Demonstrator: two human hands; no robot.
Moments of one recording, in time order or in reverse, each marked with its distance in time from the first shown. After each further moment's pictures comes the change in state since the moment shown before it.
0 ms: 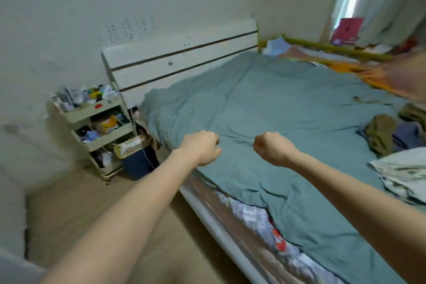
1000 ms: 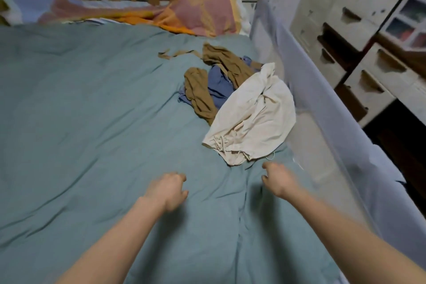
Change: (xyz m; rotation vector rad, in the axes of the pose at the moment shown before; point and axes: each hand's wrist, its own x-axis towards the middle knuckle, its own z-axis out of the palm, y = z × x) left_hand 0.424 0.479 0.247 0.126 -0.479 0.668; right_hand -0.089 0.620 0.120 0.125 -0.089 1.109
